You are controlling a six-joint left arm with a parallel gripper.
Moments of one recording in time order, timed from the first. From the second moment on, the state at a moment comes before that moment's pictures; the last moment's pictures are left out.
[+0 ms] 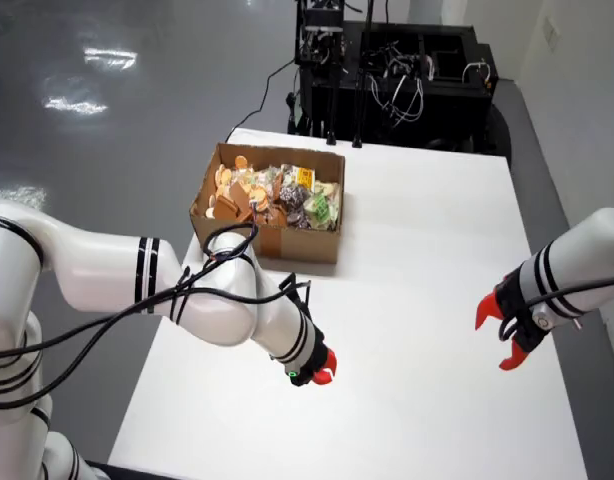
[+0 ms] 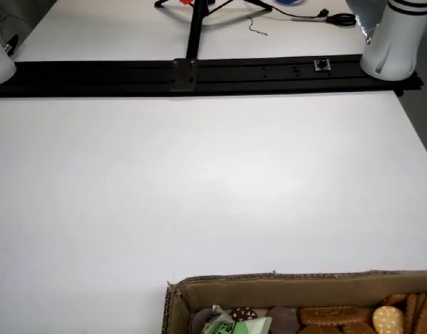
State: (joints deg) arm -72.2 23.2 82.5 4.6 42.3 -9.9
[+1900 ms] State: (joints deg) arm -64.1 16.2 82.3 4.7 53.2 -16.2
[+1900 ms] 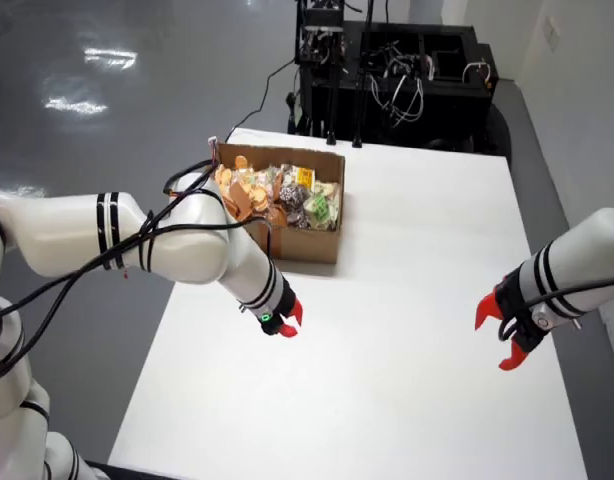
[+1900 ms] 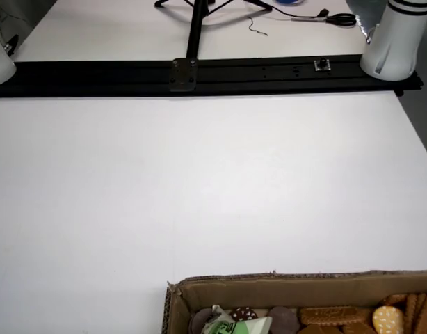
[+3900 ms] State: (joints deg) arm -63.4 16.3 82.3 4.7 53.1 -15.1
